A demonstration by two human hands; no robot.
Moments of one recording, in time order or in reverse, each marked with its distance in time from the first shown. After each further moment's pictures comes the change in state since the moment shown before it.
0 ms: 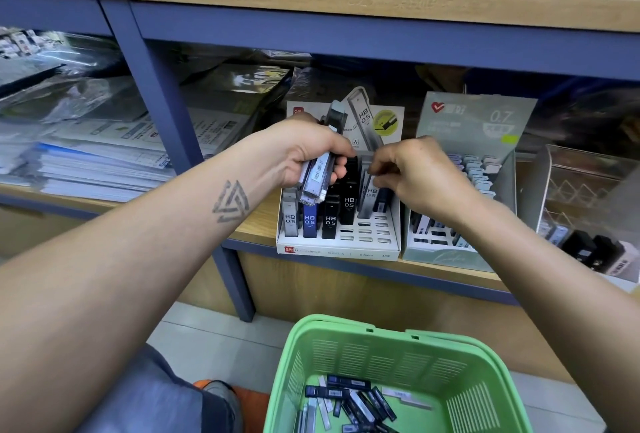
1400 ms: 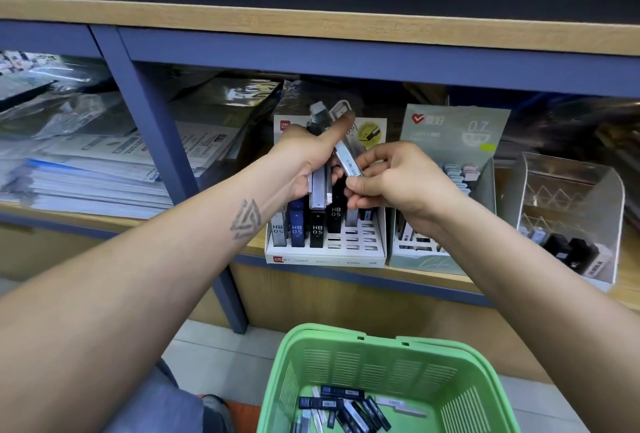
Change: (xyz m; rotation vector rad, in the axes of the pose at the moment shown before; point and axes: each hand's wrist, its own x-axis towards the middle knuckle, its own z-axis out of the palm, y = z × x) left_hand 0.007 0.002 0.025 -0.213 0.278 0.203; right_hand -0.012 -0.033 -0.012 1.013 -0.047 0.414
